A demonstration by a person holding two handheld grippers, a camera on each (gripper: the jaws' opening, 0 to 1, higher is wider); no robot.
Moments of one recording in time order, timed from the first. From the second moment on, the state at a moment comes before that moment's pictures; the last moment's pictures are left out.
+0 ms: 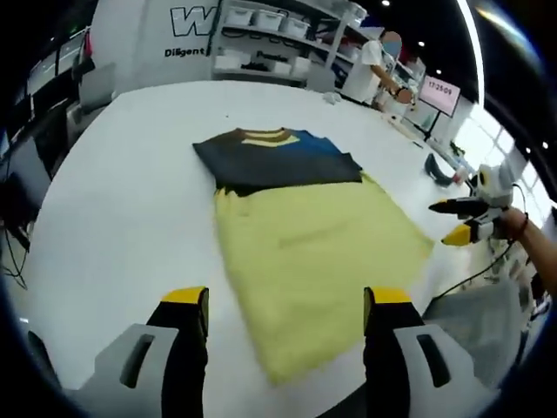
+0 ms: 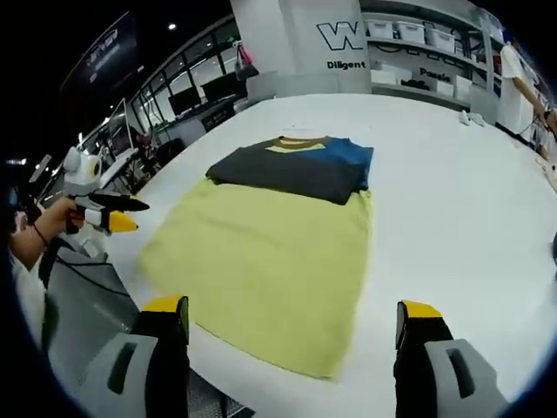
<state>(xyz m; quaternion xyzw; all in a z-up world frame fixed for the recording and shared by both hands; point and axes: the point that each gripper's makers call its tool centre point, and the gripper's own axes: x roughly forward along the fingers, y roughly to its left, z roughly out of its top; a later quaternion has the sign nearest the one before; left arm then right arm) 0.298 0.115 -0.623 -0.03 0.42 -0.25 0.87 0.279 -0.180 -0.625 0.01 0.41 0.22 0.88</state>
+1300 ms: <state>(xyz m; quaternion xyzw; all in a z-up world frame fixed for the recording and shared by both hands) 0.247 0.128 -0.671 -0.01 0.51 -0.17 0.84 0.247 -0.210 -0.676 -0.05 0.47 0.16 0.87</state>
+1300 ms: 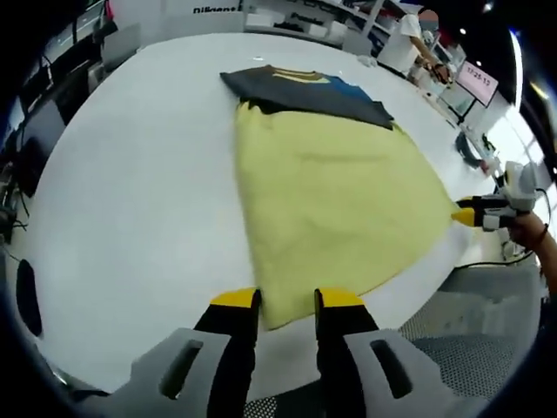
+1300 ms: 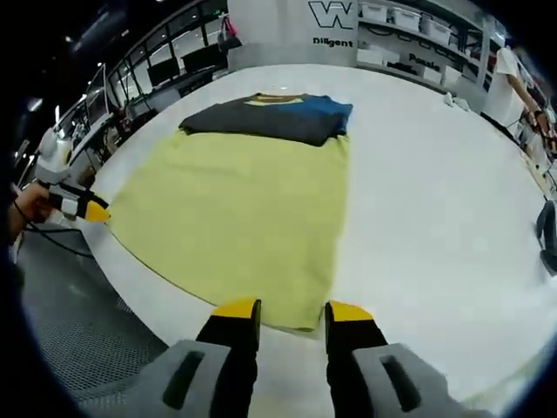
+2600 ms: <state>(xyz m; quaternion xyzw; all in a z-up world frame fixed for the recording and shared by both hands) 0.205 0.150 -0.673 0.04 0.57 -0.18 0.80 0.205 -0.198 -0.666 -0.05 0.53 0.20 0.82</state>
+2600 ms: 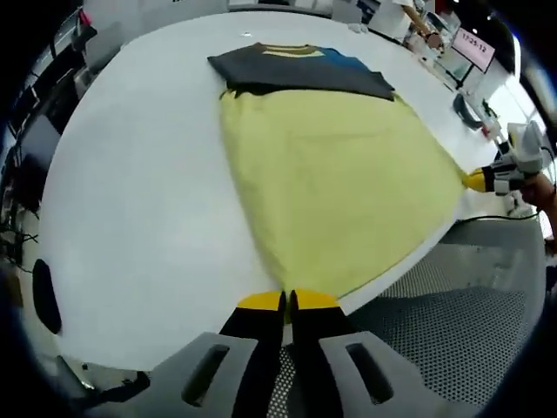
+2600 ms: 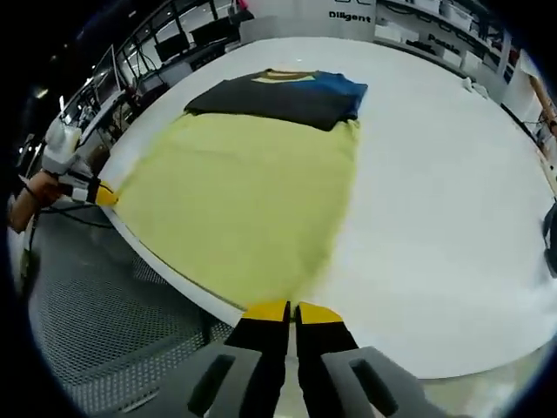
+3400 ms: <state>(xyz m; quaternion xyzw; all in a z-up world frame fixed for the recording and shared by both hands) 0.281 0.152 -0.593 -0.01 0.46 -0.16 0.87 0.273 -0.198 -0.594 -0.04 0.44 0.20 0.88</state>
